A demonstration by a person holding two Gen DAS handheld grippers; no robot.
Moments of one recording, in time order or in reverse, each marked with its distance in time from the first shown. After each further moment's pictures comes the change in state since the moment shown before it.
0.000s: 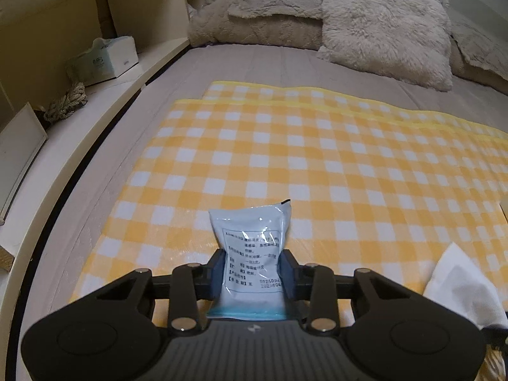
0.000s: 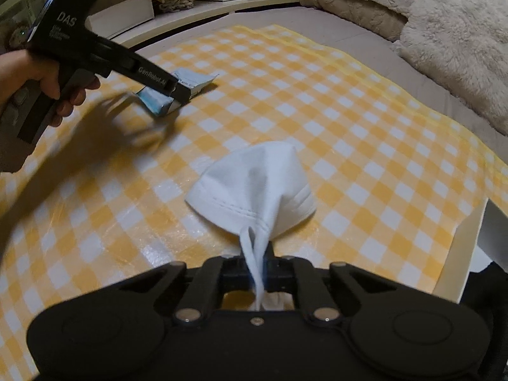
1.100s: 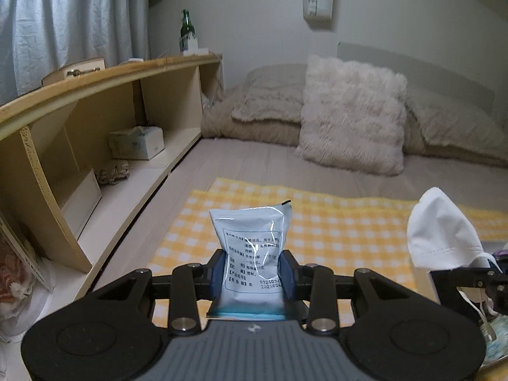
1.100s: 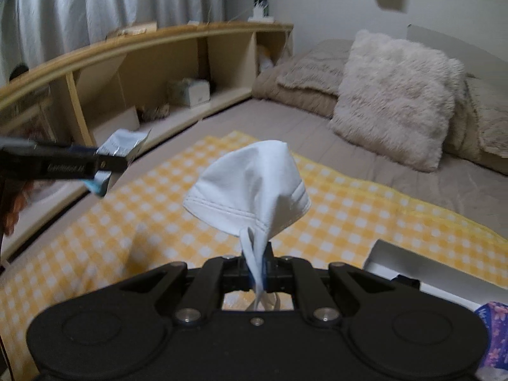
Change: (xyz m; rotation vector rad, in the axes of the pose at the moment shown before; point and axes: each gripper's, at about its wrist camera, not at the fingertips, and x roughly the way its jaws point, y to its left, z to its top) left arm -0.210 -0.040 -0.018 -0.070 -0.287 -0.002; right arm -0.171 -0.010 0.000 0.148 -0.303 -0.092
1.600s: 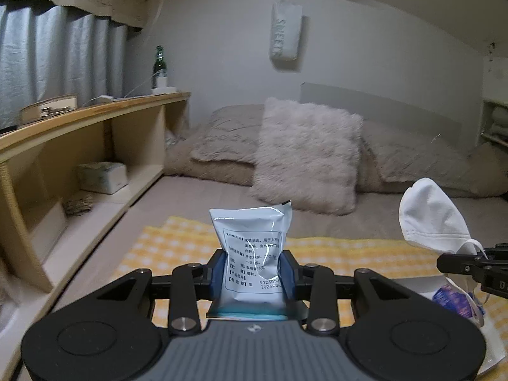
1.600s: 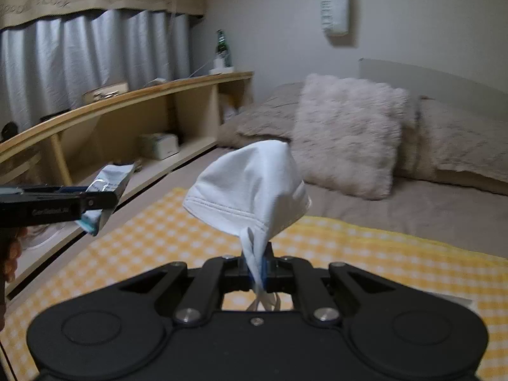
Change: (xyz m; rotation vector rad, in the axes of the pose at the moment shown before) left arm -0.046 -0.067 0.015 -0.023 -0.141 -0.113; right arm -0.082 -0.054 0.004 0.074 -0.161 -0.097
